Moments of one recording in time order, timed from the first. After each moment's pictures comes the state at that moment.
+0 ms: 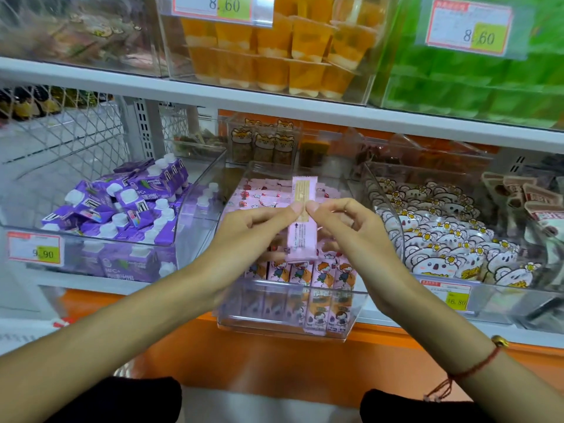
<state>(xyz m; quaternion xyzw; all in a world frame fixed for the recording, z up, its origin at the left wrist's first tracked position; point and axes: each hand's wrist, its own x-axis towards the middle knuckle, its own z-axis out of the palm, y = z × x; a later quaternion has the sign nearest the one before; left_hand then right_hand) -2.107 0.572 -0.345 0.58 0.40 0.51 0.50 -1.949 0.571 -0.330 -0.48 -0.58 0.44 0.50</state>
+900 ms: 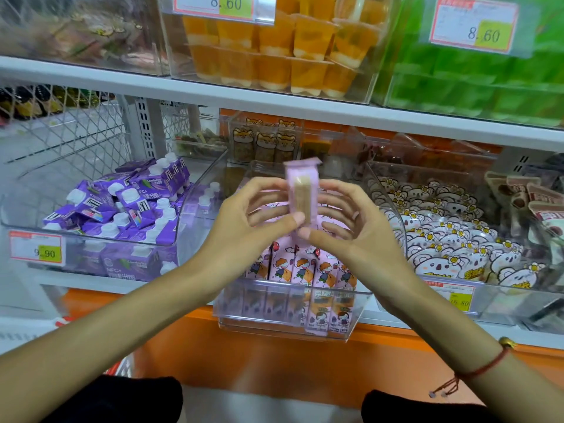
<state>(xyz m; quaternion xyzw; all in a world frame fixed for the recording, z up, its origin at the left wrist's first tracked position) -2.114 0.581 -0.346 0.62 0.35 0.56 0.41 -1.941 0.572 -0.333 -0.39 -0.68 0.38 0.49</state>
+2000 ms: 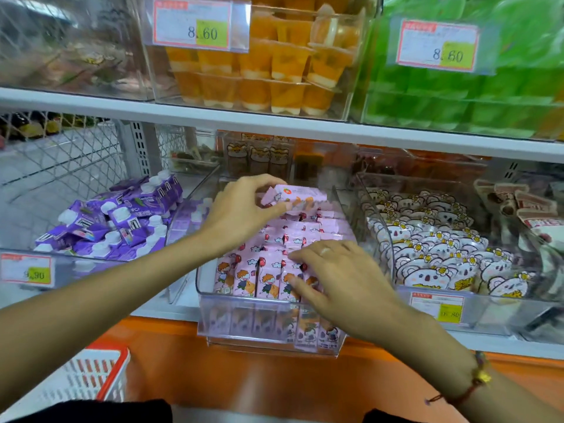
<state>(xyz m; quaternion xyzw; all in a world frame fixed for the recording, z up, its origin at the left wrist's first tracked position) -2.108 0.643 -0.326 0.74 0.51 0.43 0.14 -1.926 0.578 -0.356 -0.47 -0.87 -0.11 0.13</state>
